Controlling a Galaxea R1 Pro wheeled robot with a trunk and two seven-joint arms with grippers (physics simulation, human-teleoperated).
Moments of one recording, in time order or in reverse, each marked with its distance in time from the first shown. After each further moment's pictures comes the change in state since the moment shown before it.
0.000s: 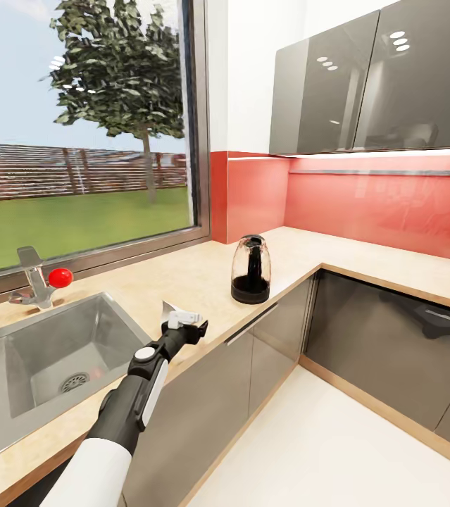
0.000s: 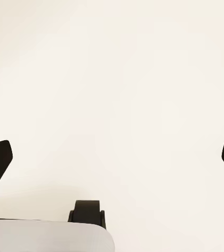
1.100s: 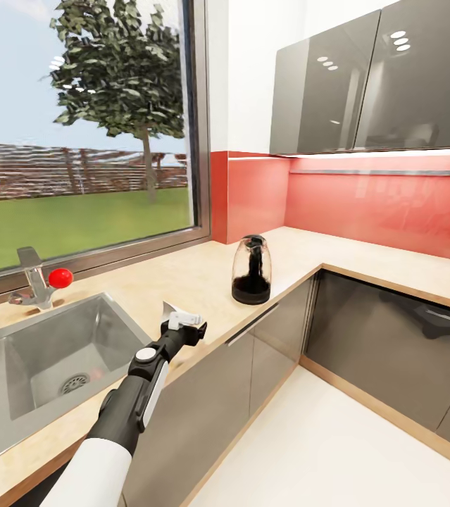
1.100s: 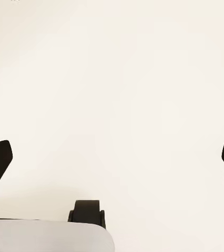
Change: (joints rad) left arm 0.000 0.000 0.002 0.007 -0.059 -0.005 0.000; right arm 0.000 0.000 0.000 0.001 0.000 0.000 0.000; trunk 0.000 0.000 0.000
